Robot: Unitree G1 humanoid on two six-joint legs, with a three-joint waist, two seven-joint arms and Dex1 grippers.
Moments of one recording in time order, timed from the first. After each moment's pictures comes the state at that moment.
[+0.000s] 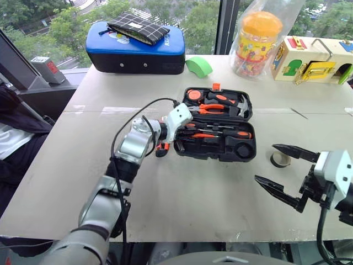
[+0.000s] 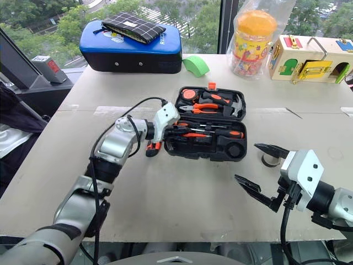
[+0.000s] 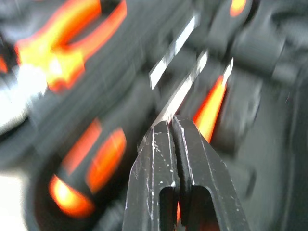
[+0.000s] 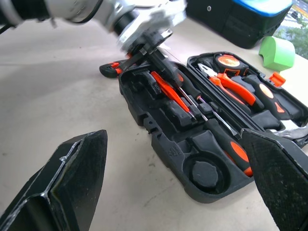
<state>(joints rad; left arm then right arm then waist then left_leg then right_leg) -0.69 0.40 -0.23 0.29 -0.02 0.39 -1.01 0.40 -0.79 -0.48 -0.93 0.69 0.50 0.73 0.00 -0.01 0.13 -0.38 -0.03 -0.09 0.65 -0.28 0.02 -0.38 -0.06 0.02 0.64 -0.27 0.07</state>
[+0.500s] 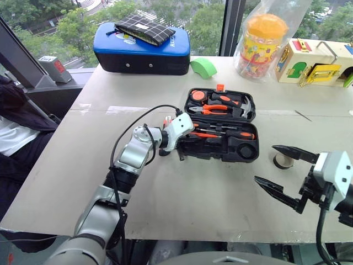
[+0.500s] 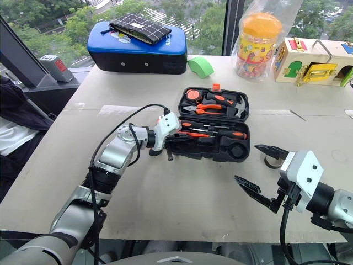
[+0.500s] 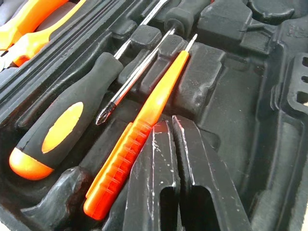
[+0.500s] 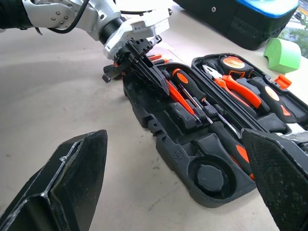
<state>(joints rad) -0.63 0.39 -0.25 0.26 -0.03 0.36 -0.99 0.40 -0.78 -0.48 -0.94 0.69 0.50 0.73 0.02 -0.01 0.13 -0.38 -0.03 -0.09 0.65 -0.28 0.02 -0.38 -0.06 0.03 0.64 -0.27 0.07</state>
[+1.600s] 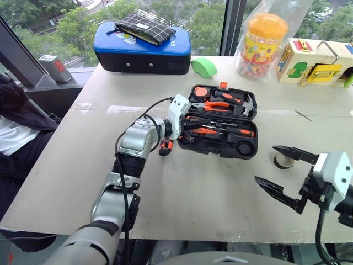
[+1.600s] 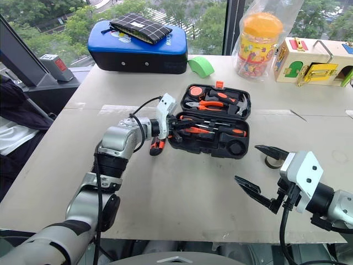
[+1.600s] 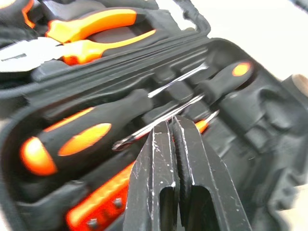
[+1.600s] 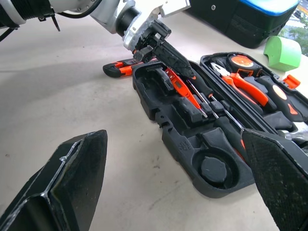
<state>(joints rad) -0.75 0.31 -0.17 0.36 -0.16 0.59 -0.83 0.40 -0.78 -0.47 -0.94 0.68 0.50 0.73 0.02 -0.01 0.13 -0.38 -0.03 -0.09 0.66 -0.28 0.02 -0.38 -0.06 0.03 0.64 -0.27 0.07</state>
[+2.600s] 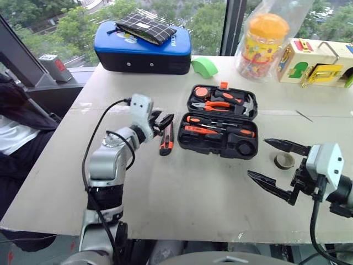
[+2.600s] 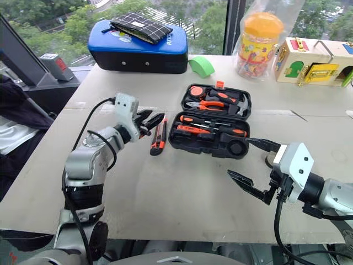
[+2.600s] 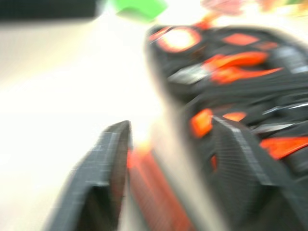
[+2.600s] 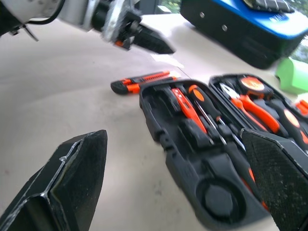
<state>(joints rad) -0.40 0.31 0.16 -0.27 -0.22 0.92 -0.38 0.24 -0.80 -0.37 -0.89 0.70 0.50 0.75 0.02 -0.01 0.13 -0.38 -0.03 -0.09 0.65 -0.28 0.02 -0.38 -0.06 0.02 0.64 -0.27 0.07</state>
